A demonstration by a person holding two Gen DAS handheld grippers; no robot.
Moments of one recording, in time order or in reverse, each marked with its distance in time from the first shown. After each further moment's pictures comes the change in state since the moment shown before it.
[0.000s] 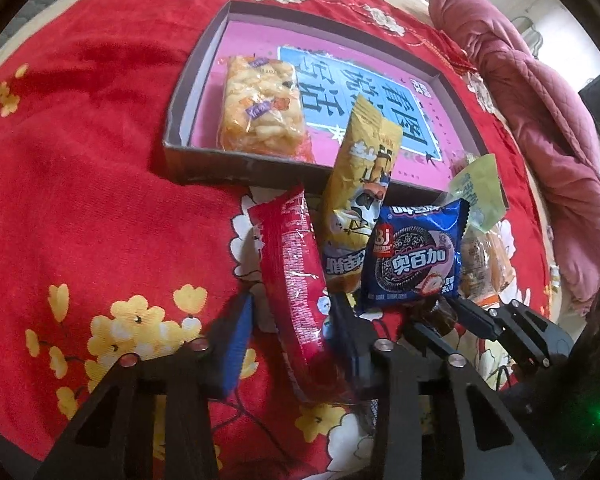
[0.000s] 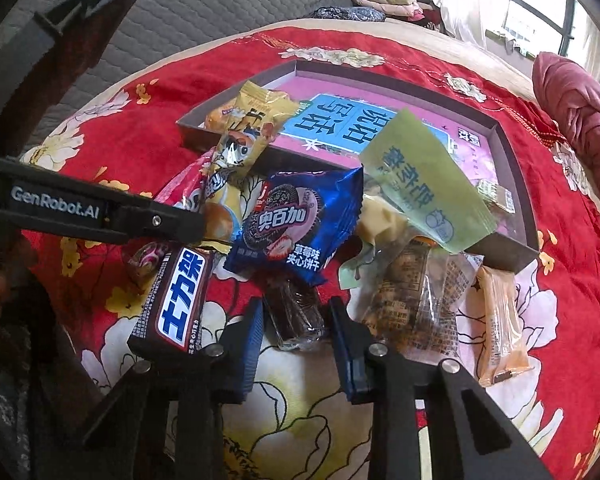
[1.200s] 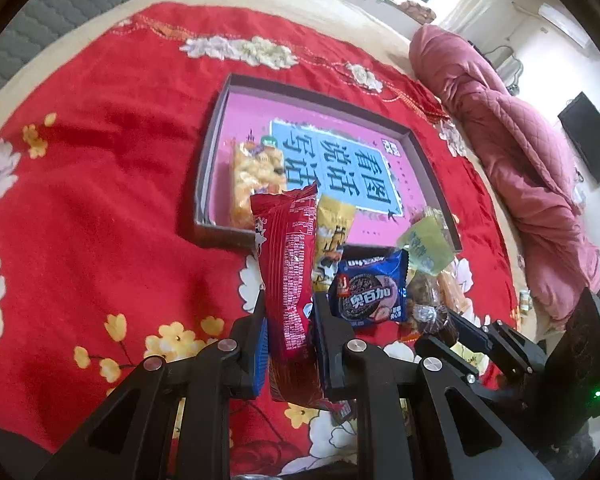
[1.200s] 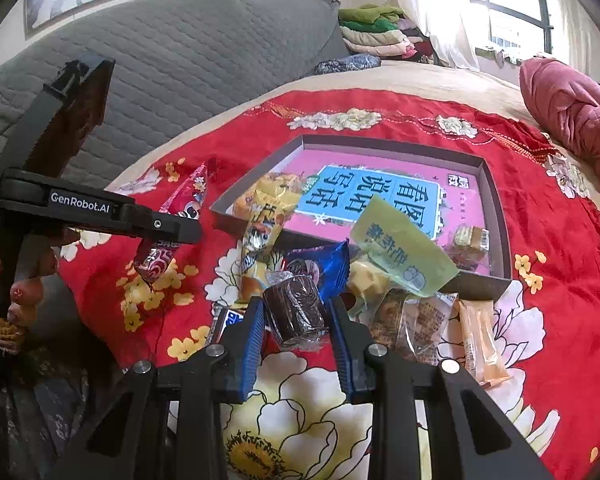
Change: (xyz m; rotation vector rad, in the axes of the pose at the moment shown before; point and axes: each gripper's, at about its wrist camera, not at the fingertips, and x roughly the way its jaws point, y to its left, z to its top) left arm -0.072 0.001 0.009 0.011 -0.164 -0.035; right arm -0.054 -0.017 0.005 0.091 -0.223 0.125
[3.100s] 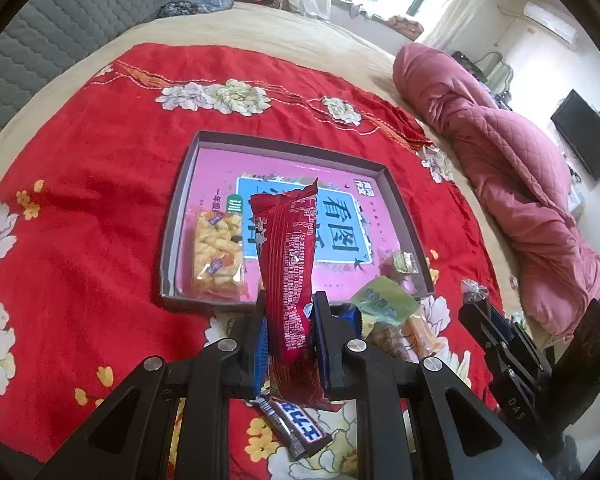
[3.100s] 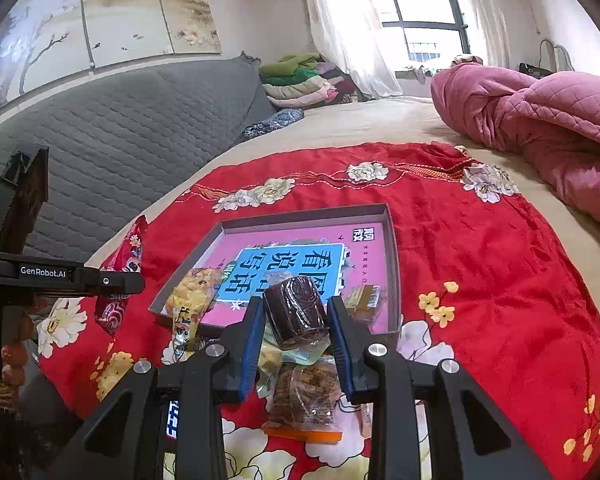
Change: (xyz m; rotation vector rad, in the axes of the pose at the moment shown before) left arm -0.012 -0.045 0.038 0.040 -0.081 0.005; right arm -0.053 -0.065 0.021 0.214 -0.221 -0.158
